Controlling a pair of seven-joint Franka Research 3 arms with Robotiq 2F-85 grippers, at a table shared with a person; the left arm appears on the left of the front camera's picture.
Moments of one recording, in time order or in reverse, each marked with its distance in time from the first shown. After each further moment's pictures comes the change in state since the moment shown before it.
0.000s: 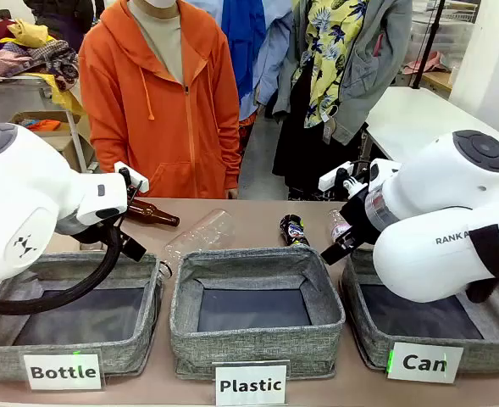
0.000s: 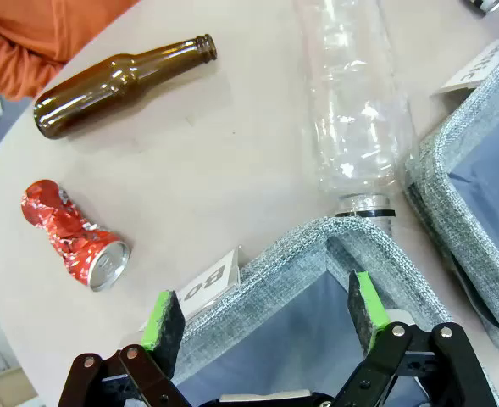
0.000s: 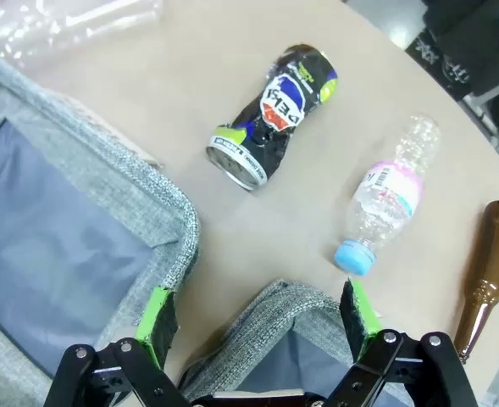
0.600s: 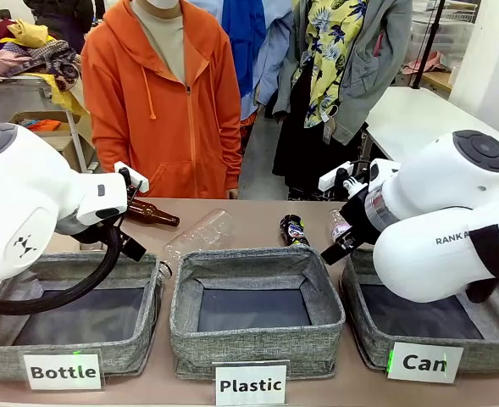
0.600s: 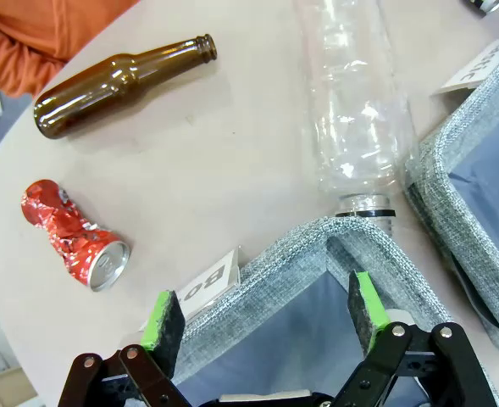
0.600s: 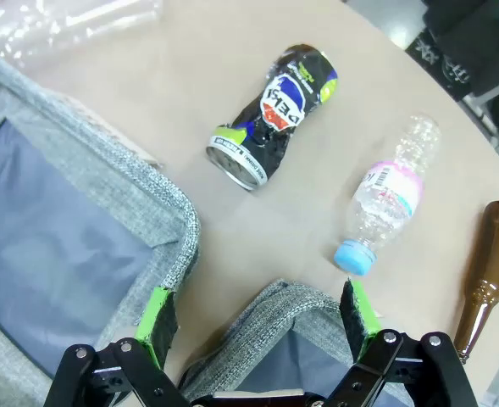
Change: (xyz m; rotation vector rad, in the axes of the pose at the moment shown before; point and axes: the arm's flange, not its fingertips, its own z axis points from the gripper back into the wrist) left arm 0.000 0.000 0.000 0.000 0.000 0.001; right arm 0.000 0.000 0.000 0.000 0.000 0.001
